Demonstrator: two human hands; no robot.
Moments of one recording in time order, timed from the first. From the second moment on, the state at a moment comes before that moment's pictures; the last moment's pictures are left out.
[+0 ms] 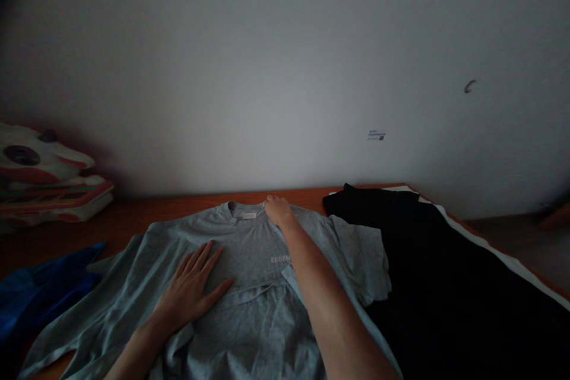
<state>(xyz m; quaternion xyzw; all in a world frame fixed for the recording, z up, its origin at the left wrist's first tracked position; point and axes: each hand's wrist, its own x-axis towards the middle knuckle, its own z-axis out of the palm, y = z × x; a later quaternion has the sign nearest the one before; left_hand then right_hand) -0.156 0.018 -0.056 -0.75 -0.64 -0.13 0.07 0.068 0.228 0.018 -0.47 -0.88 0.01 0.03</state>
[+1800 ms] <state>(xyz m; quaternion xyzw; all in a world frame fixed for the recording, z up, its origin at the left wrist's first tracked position) -0.224 -0.095 0.050 -0.68 -0.70 -0.16 -0.15 0.244 0.003 0.026 -0.45 -0.73 0.46 0.23</state>
